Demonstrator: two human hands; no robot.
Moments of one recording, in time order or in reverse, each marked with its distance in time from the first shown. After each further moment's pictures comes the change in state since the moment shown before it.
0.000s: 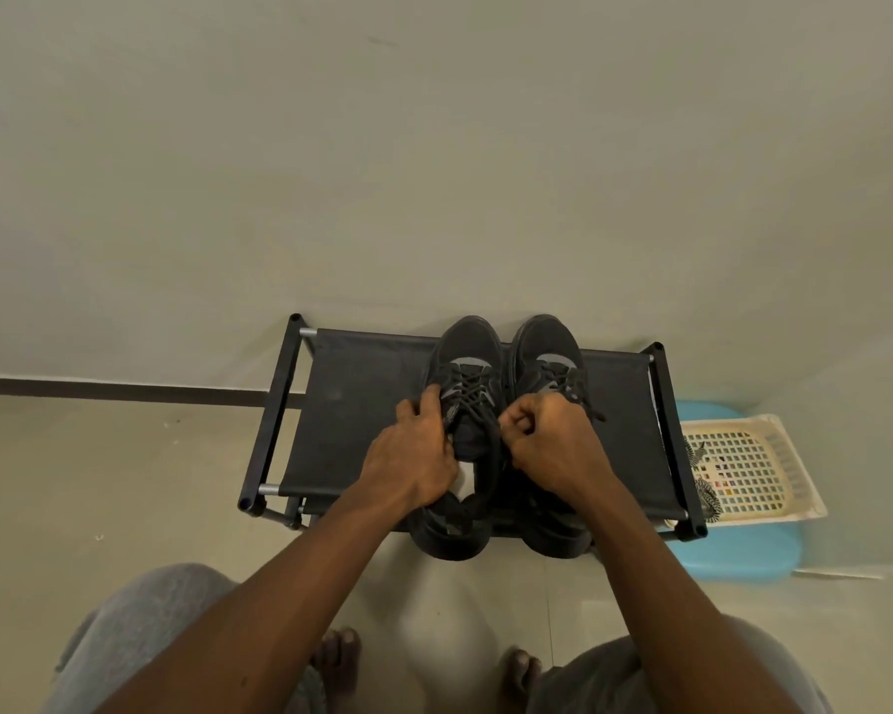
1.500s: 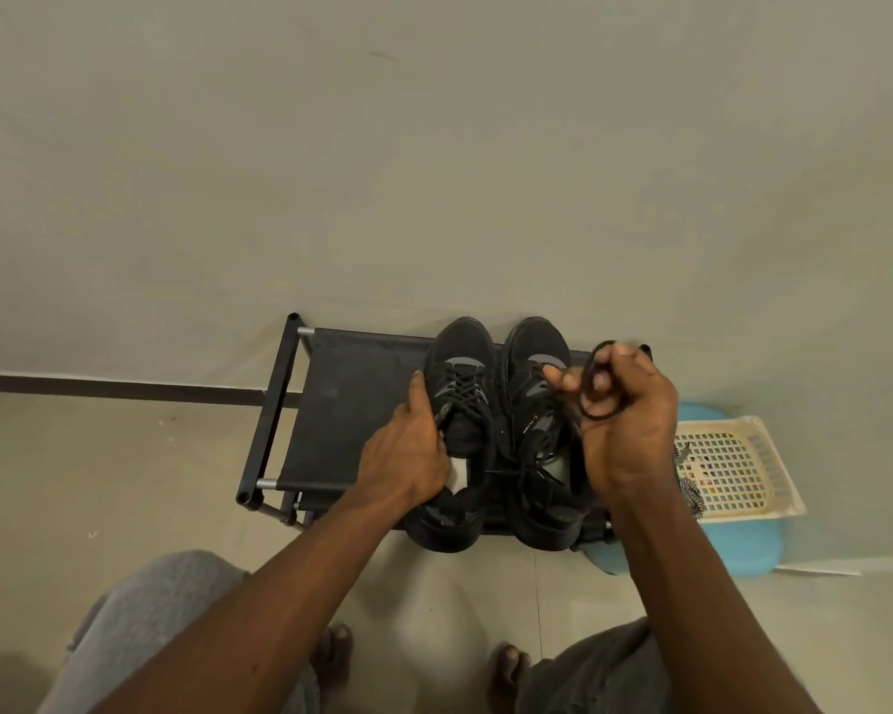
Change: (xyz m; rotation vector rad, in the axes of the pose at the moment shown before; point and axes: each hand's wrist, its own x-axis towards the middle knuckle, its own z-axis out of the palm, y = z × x) left_hand -0.008 0.000 0.003 -0.083 0.104 -0.012; right_hand -0.013 -0.004 -0.040 1.417 0.296 -0.152
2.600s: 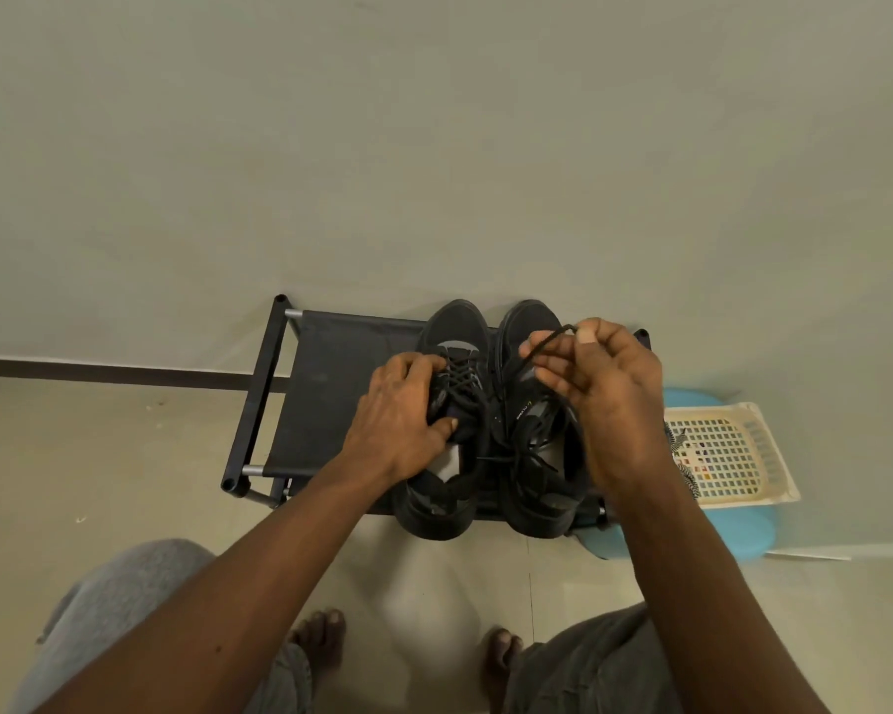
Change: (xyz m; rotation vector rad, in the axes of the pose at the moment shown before) left_hand 0.015 -0.005 -0.009 -0.021 0.085 0.190; right_hand -0.011 -0.009 0.014 -0.359 -0.061 0.024
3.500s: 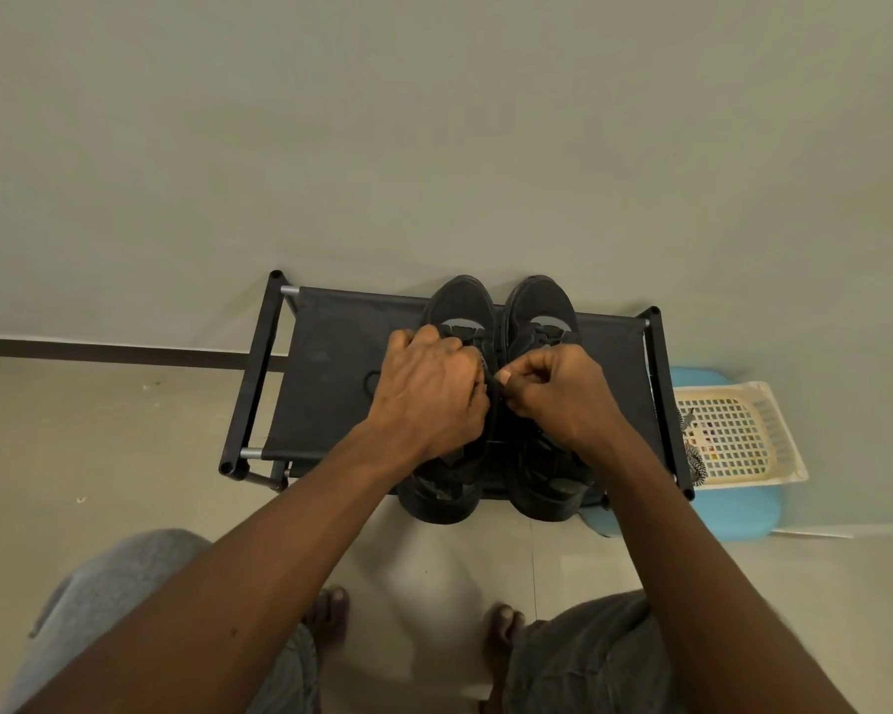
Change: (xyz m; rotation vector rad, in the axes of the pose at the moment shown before) left_hand 0.007 0.028 0.004 0.401 0.102 0.272; right_hand 0.027 0.055 -0.008 -0.844 -0.239 0.100
